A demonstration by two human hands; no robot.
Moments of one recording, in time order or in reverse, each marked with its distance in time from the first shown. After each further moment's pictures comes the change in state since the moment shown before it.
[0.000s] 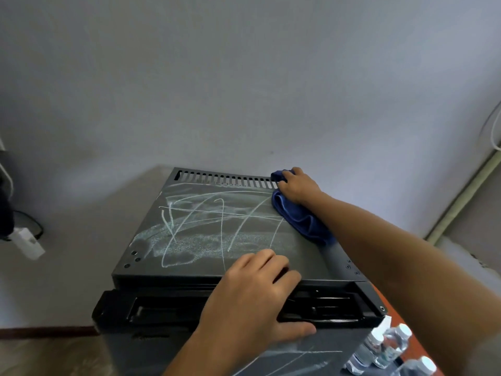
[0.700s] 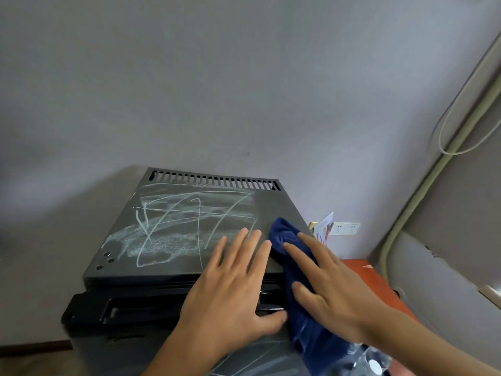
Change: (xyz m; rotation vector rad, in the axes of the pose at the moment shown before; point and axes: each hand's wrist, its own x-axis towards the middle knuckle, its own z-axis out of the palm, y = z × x) left_hand -0.002 0.008 0.000 -0.004 -0.093 -0.137; right_hand -0.298 0.009 -0.027 -0.123 -0.006 -0.262
